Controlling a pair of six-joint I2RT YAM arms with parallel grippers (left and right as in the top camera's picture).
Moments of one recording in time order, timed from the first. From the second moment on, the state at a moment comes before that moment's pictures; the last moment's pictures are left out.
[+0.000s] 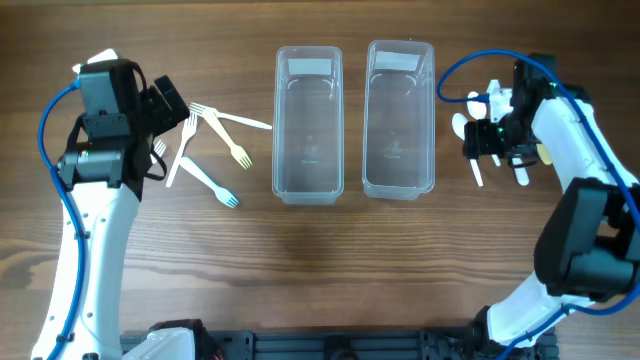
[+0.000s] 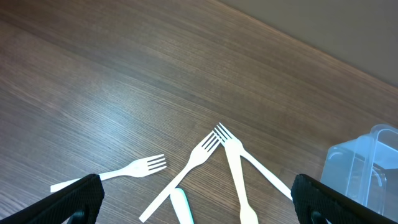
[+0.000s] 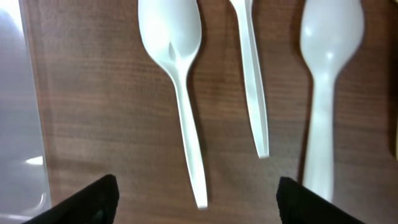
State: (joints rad) left arm 0.06 1.34 1.19 -0.62 -0.20 -0.37; right arm -0.15 1.88 1.33 -0.90 -0.05 -0.19
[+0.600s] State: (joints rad) left arm 0.06 1.34 1.19 -0.68 -0.20 -0.37; right arm -0.11 1.99 1.33 -0.77 -0.04 -0.35
